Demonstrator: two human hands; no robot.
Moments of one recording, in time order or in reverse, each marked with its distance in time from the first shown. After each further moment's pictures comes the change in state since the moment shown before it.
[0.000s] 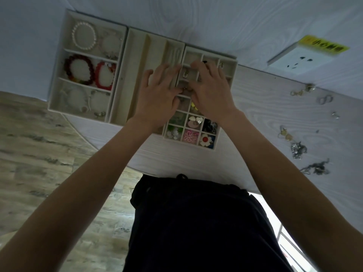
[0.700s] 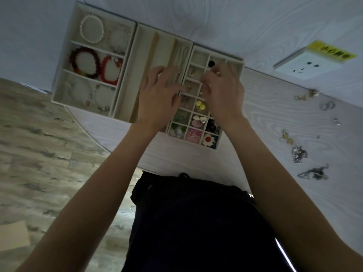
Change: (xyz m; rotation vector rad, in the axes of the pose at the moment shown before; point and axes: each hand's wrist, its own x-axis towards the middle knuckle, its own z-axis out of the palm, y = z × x) left_hand -0.013 -0.002 0.004 -0.234 0.181 -0.135; right_hand -0.002 -0.013 -0.022 0.136 0.113 0.304
